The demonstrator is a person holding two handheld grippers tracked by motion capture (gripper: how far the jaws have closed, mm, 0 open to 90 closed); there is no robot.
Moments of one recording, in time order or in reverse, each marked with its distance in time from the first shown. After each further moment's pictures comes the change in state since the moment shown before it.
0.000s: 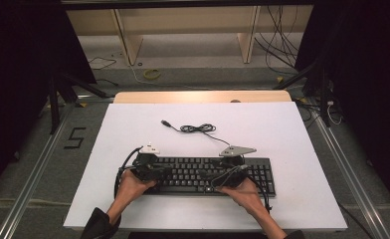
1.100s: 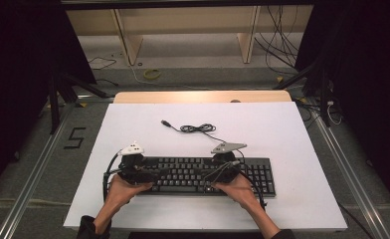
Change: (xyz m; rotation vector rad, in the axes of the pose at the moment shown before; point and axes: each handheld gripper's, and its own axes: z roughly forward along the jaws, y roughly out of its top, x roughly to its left) left arm -0.002 -0.008 -0.041 -0.180 -0.065 -0.061; right arm 0.004 0.012 0.017 0.038 0.019 -0.040
